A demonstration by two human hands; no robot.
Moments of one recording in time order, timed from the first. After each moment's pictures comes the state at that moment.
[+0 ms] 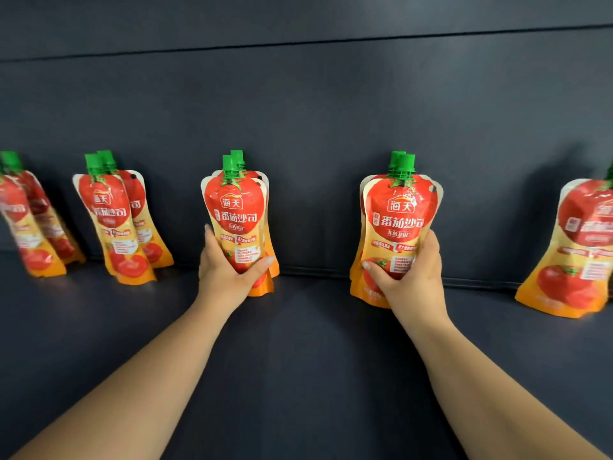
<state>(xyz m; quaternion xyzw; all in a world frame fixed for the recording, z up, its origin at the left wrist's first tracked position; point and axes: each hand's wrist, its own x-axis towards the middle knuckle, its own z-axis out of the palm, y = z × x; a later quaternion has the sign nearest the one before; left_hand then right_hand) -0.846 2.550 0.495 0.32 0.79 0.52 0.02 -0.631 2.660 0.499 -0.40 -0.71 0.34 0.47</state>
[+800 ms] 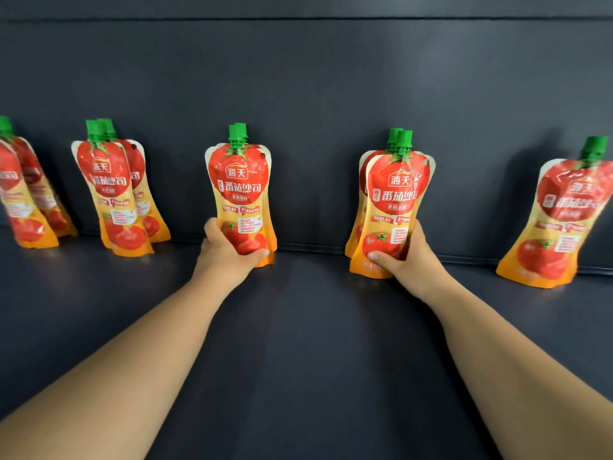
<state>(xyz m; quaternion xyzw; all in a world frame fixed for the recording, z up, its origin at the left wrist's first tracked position) -0.835 2.538 0.493 0.30 0.84 0.46 0.07 -0.612 2.680 0.490 -0.39 -0.77 0.38 0.35</state>
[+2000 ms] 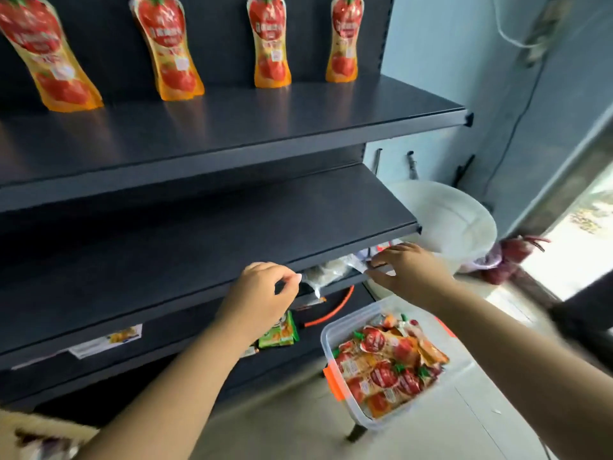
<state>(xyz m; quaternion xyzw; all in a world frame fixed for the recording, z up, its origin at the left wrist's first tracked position) -0.456 2.228 0.394 0.71 0.63 0.29 0.15 -0.227 2.284 0.404 -0.56 -0.82 0.06 0.07</state>
